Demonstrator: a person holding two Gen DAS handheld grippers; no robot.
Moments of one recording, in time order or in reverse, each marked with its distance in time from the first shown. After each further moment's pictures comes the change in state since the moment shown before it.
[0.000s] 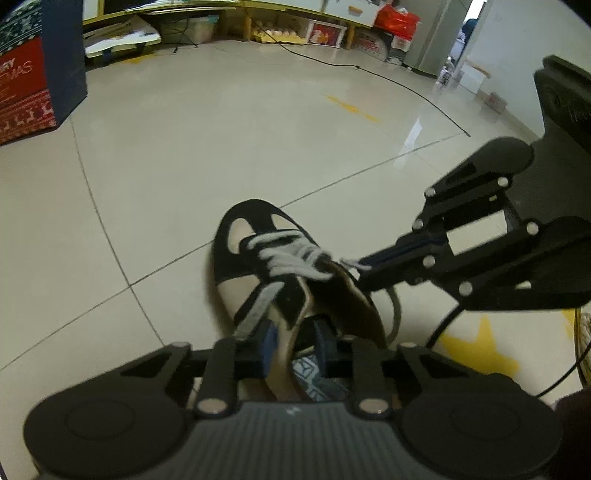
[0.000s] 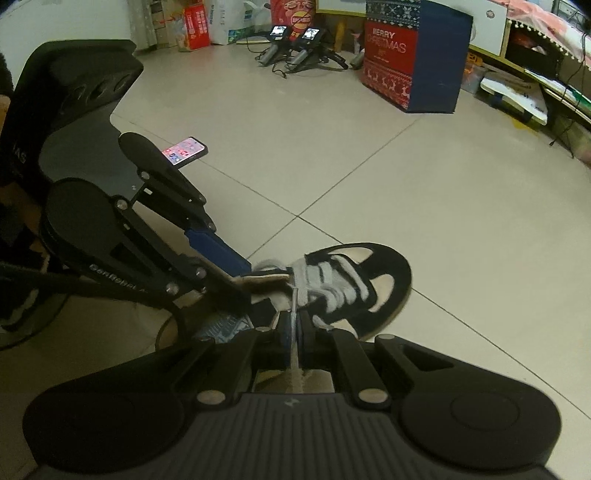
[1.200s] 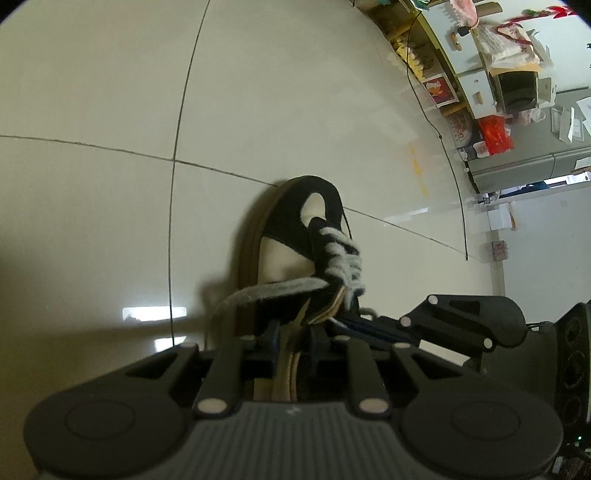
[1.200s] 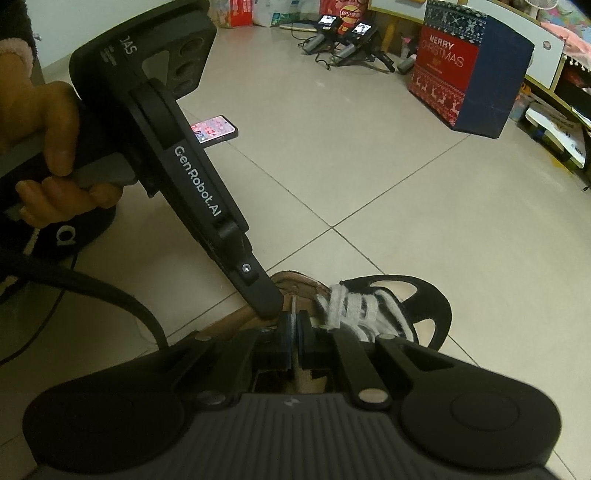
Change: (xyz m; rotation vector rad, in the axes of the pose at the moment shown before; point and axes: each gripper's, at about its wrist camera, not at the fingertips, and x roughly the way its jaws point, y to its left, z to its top) left arm 0.029 0.088 -0.013 -0.725 0.097 -0.257; right arm 0.039 0.028 0.021 -0.159 0.033 0.017
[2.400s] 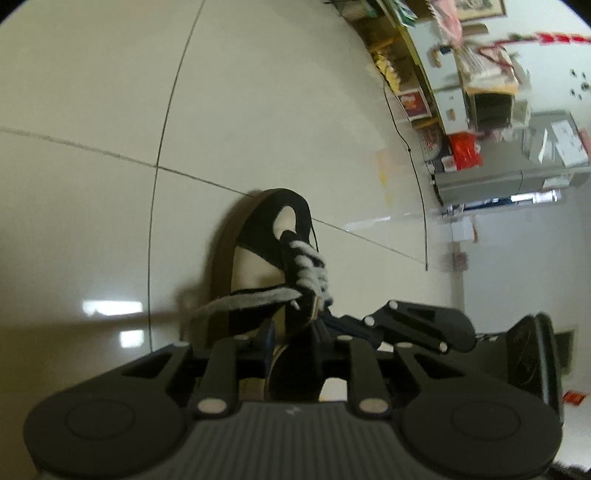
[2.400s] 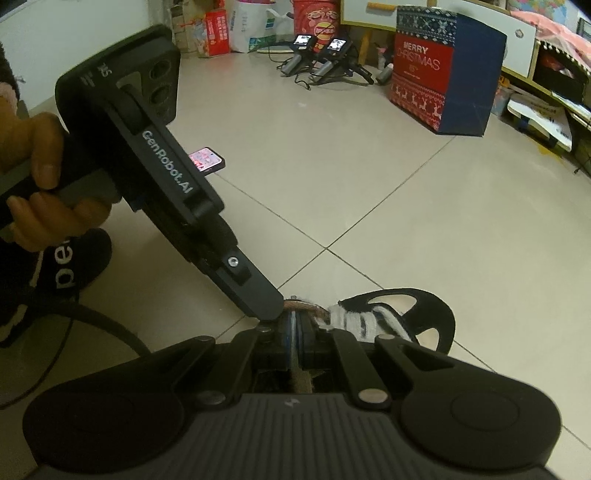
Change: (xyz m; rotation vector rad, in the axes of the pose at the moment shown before) left arm -0.011 0.013 0.011 -0.079 -0.002 -0.160; right arm 0.003 -0.005 0.001 0.113 -0.082 -0.002
